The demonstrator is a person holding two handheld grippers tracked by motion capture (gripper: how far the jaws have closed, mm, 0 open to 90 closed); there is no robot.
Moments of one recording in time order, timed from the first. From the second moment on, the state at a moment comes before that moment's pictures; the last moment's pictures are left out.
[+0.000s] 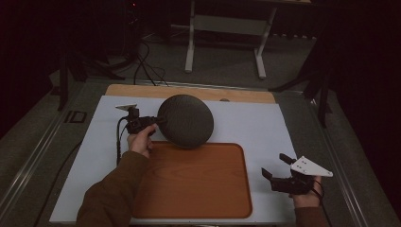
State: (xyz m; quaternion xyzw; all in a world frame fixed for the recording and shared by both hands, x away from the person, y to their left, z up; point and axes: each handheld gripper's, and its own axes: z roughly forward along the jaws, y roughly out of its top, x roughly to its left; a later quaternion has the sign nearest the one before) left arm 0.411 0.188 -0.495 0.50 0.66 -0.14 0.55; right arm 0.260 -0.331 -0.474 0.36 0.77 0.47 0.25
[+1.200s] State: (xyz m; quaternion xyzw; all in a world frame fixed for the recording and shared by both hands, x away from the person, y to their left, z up) left arm 0.339 0.194 -0.502 0.50 0.64 -0.17 0.56; right arm 0.260 -0.330 -0.473 0.36 0.77 0.47 0.25
